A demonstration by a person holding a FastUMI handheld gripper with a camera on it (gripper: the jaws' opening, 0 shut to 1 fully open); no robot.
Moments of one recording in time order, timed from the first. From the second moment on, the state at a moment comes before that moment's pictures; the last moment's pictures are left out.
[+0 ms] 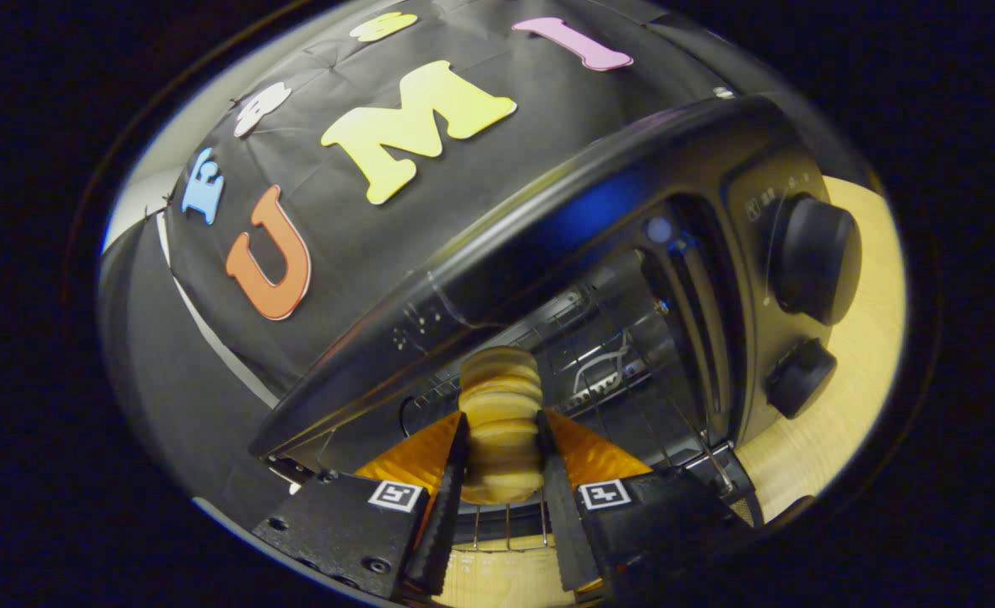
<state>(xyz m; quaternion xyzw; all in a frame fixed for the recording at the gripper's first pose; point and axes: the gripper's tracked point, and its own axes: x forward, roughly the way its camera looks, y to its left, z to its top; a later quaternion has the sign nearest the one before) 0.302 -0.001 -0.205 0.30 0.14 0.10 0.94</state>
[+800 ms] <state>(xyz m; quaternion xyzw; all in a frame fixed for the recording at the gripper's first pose) 0.244 0.016 -0.194 0.31 0.17 0.13 0.93</state>
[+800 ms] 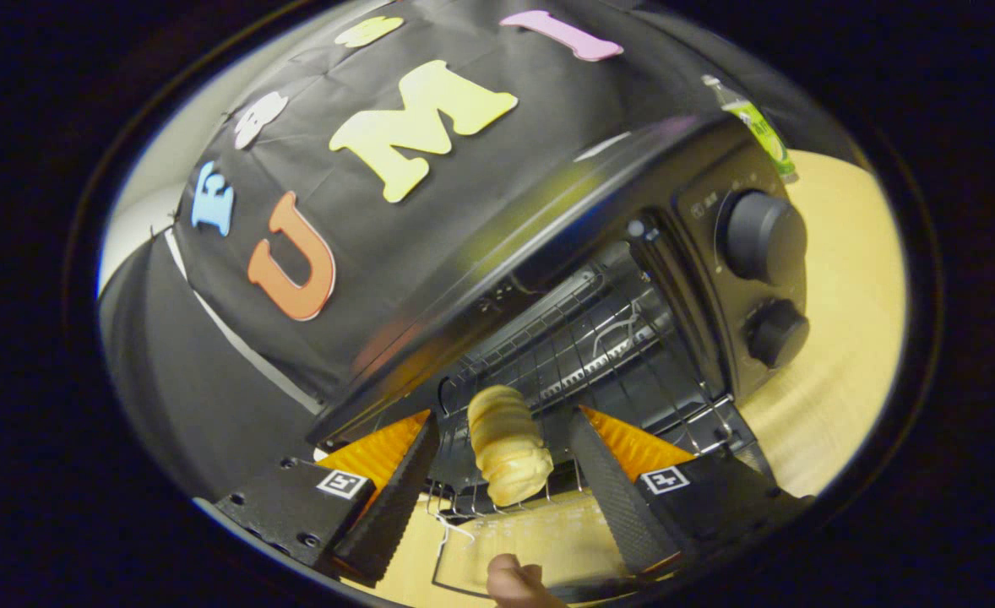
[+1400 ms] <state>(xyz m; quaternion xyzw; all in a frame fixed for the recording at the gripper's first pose) 0.123 0.023 -0.183 0.20 0.17 0.15 0.95</state>
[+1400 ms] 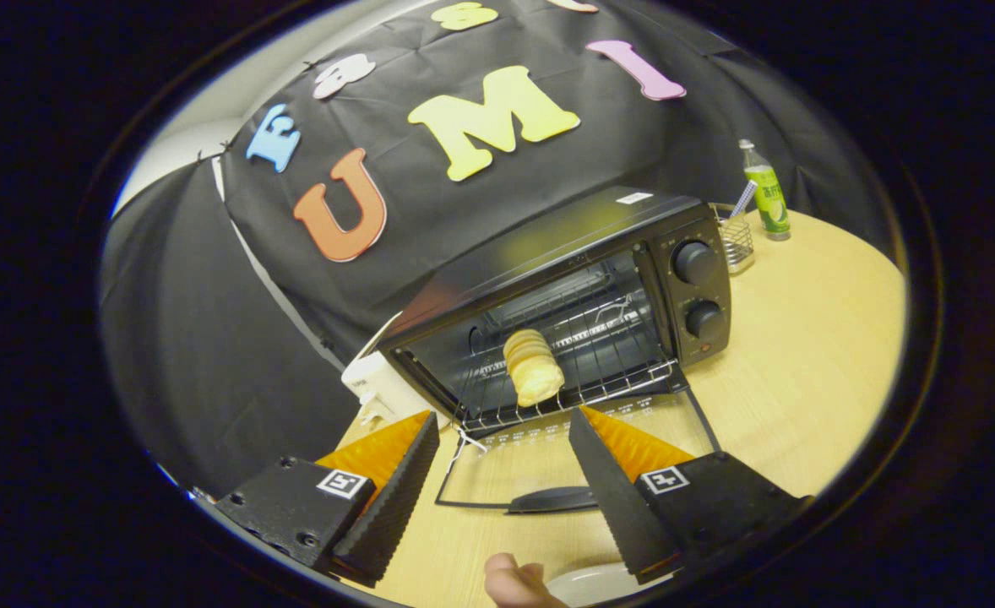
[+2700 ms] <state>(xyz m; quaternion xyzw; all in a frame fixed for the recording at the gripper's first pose) 0.102 0.010 -0.327 -0.02 0.34 0.00 0.94</state>
